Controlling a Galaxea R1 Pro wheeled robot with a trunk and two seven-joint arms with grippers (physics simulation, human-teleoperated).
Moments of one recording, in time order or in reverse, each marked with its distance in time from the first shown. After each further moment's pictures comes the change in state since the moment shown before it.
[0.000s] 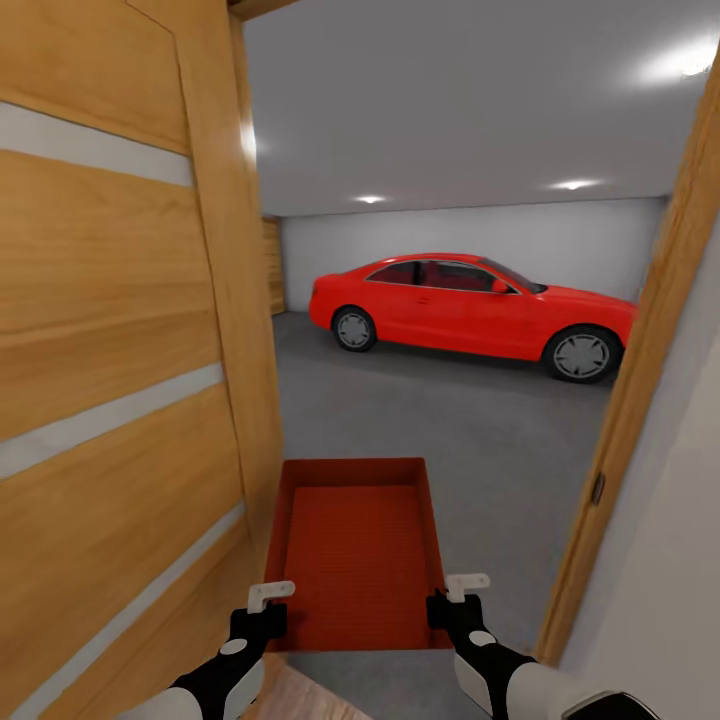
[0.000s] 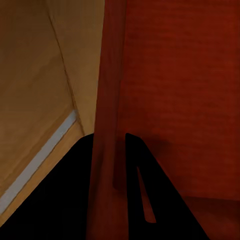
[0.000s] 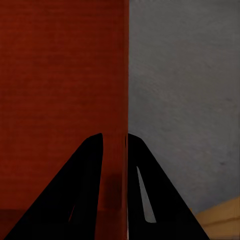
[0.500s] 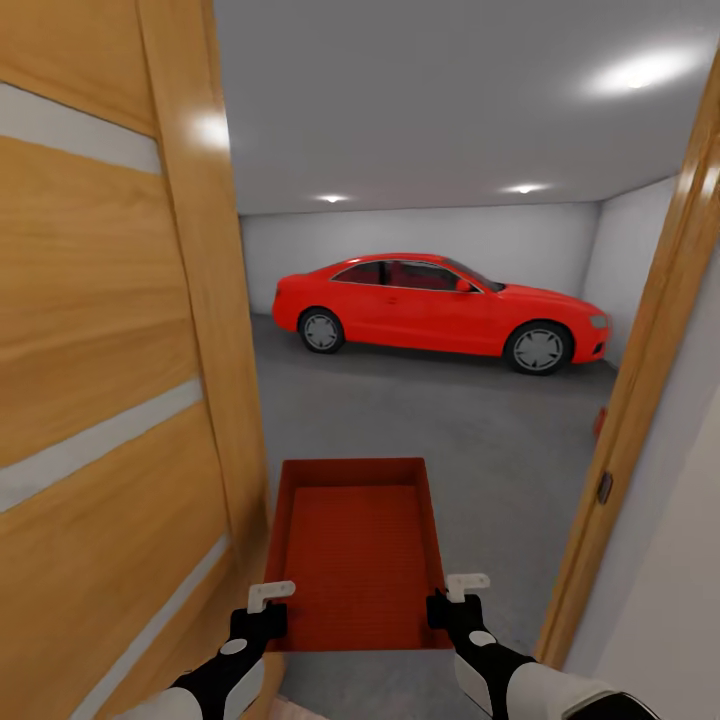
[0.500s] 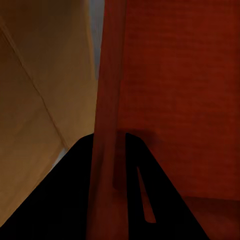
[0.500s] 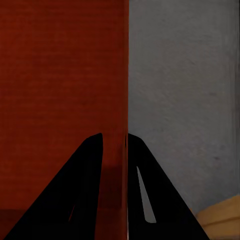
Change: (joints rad) left arm 0.000 0.000 0.000 0.000 0.000 -0.001 0.000; right arm 0.000 0.000 0.003 0.000 -0.003 -0.001 0.000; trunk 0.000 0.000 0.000
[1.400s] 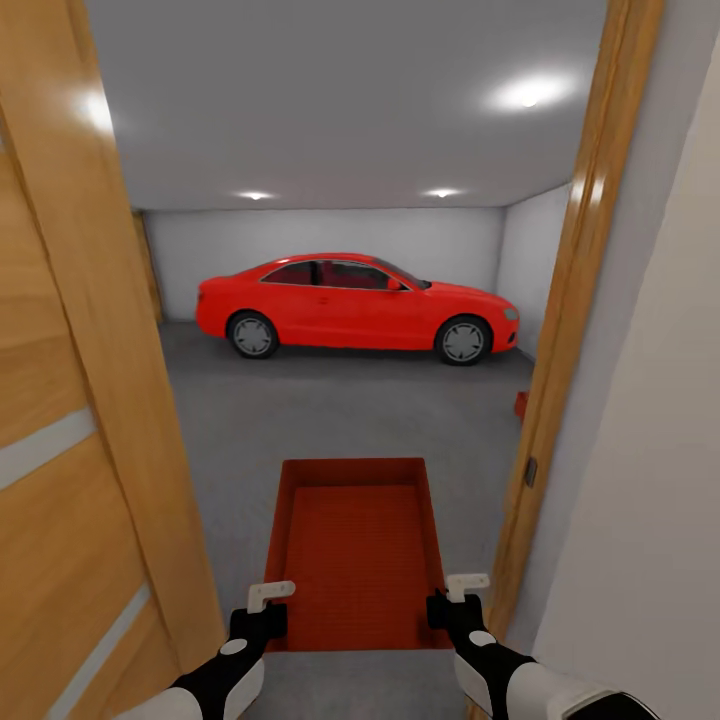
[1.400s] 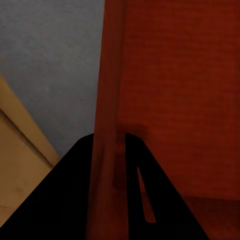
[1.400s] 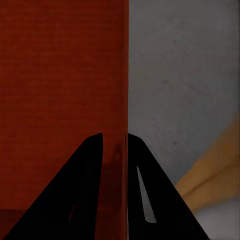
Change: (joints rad) left arm 0.000 0.000 0.000 0.000 0.000 0.000 0.000; right arm 0.000 0.000 0.000 0.000 0.000 0.000 0.000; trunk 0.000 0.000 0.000
